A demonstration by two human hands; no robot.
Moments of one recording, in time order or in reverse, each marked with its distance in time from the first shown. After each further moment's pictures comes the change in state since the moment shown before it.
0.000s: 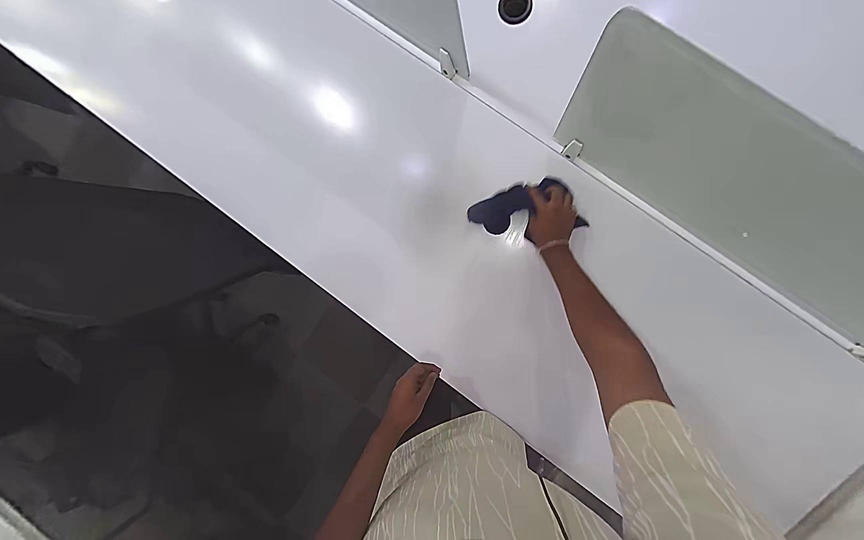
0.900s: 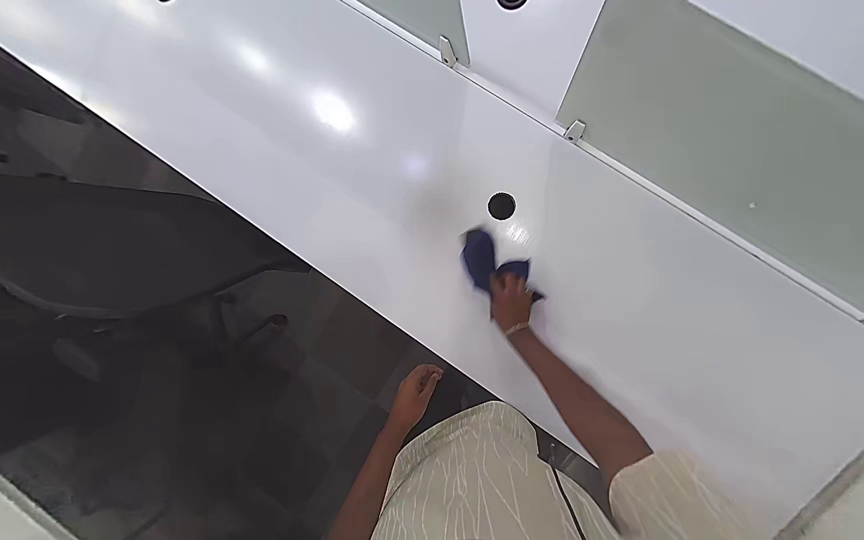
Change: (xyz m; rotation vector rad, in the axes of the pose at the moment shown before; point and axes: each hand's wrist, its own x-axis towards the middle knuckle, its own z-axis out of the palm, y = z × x) left_hand -0.026 -0.036 -0.005 0.002 -0.021 -0.048; right_hand -0.210 -0.079 0.049 0.049 -0.306 0.059
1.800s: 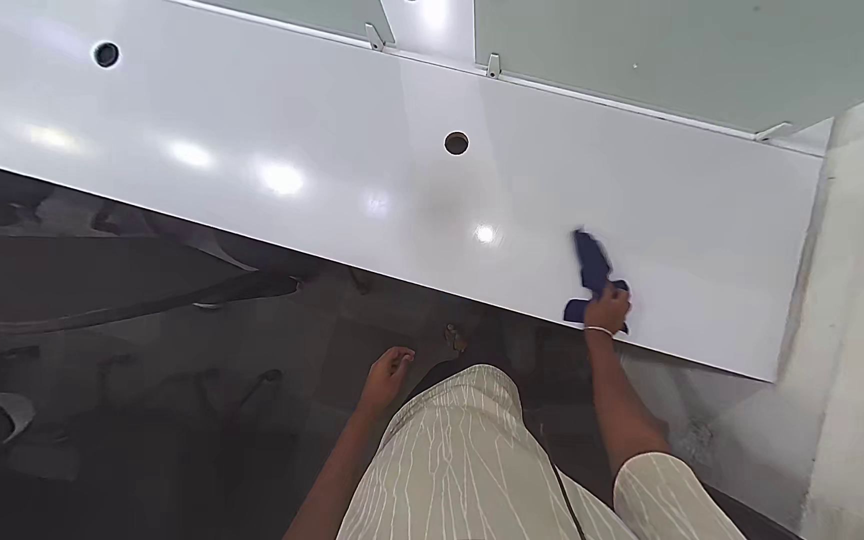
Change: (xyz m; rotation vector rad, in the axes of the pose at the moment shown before) left_hand -0.070 -0.120 -0.093 0.287 -0.119 0.239; right_hand -0.282 0.146 0.075 0.118 0.512 0.910
